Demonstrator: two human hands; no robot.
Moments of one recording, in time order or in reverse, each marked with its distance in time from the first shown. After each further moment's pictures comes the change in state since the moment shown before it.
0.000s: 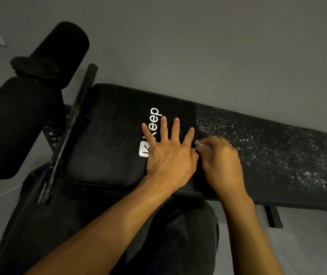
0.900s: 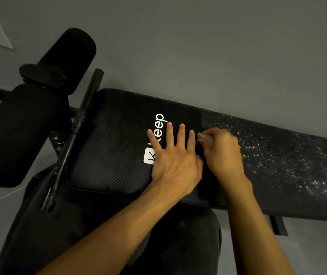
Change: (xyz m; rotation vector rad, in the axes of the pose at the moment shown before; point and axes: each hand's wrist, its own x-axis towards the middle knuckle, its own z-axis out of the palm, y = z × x) left_hand 0.002 0.002 0.007 0.013 0.062 -0.015; right_hand 0.047 -0.004 0.014 -0.062 -0.007 -0.003
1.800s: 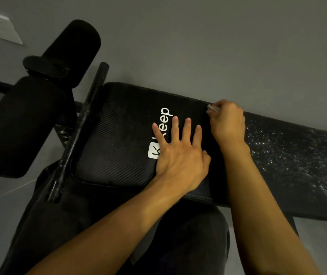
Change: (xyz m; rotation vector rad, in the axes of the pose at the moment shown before) left_hand 0.001 0.000 0.000 0.007 -0.018 0.000; right_hand 0.064 -0.008 0.008 0.007 0.042 0.120
